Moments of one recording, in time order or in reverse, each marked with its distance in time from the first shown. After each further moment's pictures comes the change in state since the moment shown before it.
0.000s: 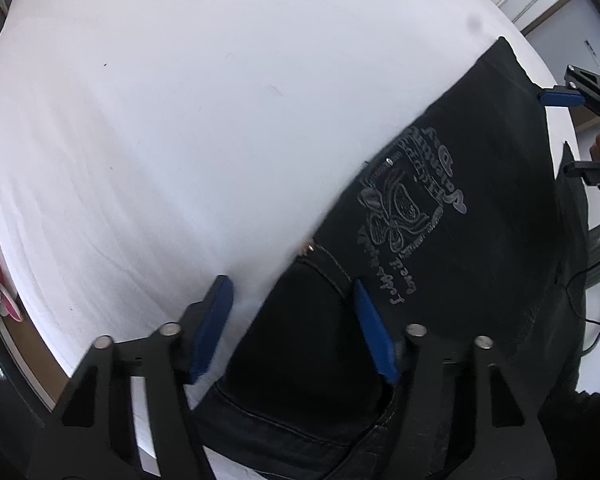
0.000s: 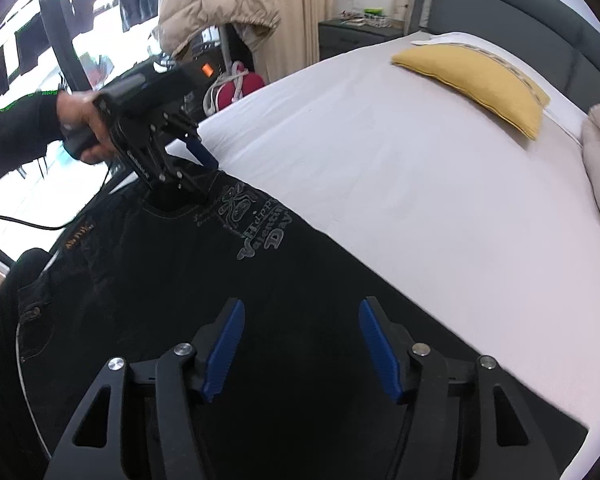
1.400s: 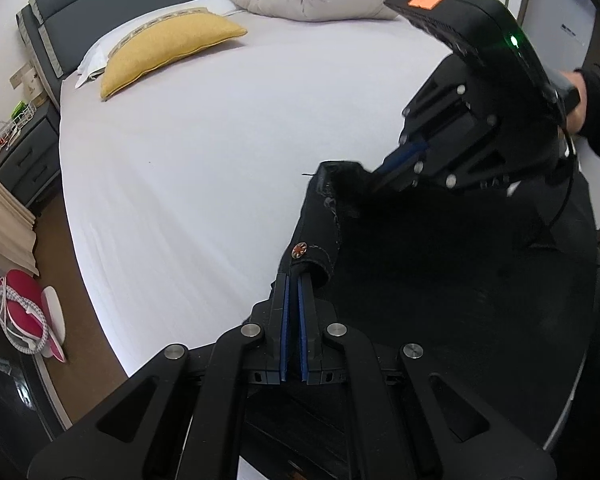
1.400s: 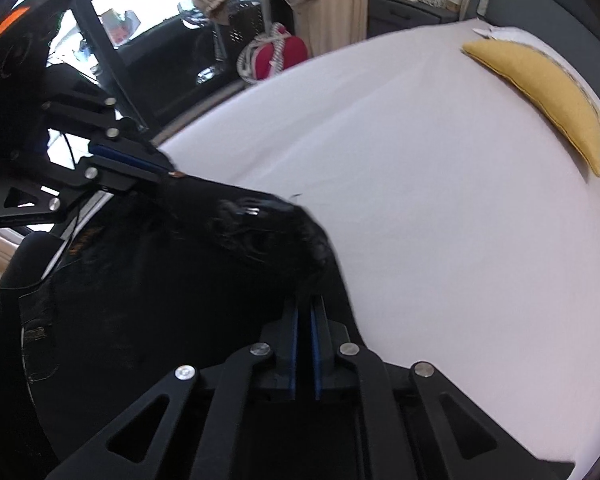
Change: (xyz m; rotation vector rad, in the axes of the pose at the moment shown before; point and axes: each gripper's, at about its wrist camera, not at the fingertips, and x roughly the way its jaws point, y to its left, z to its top) left arm -0.098 -0.107 -0.117 0.115 -0.394 0.200; right arm 0.059 0.072 0.054 -0.104 0.133 0.076
